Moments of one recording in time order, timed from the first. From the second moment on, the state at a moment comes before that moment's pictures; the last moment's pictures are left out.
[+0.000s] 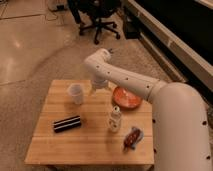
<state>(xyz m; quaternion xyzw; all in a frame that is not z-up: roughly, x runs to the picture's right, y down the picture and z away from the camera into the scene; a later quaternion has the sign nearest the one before) -0.031 0.016 0.847 -0.19 -0.22 -0.73 0.62</state>
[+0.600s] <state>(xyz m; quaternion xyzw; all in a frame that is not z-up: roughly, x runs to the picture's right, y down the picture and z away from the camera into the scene) -0.032 0.016 0.847 -0.19 -0.22 -0.73 0.62</state>
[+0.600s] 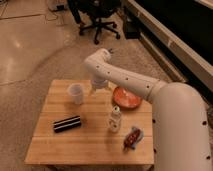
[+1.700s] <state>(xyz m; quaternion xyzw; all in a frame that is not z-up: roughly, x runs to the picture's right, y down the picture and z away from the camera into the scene) -0.072 0.108 0.844 -0.18 -0.25 -0.78 0.55</state>
